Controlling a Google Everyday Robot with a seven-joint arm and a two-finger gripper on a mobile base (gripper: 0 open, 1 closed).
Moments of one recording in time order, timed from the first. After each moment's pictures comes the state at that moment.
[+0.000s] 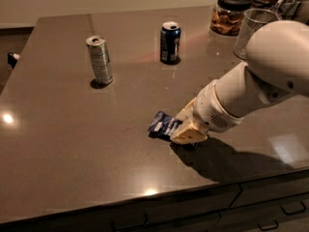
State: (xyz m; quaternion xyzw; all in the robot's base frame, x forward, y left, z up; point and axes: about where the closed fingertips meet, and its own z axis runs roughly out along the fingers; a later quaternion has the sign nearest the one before) arm 0.440 -0.075 0.842 -0.57 0.77 0.16 0.24
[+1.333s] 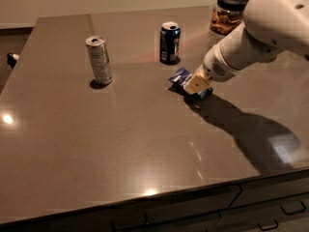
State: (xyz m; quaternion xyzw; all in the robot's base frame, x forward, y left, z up) arm 0.588 -0.137 0.867 -0.44 0.85 0.09 0.29
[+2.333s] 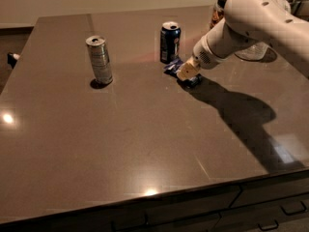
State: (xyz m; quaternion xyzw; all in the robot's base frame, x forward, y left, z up) arm 0.667 -0.130 0.854 -0.41 0.86 0.08 0.30
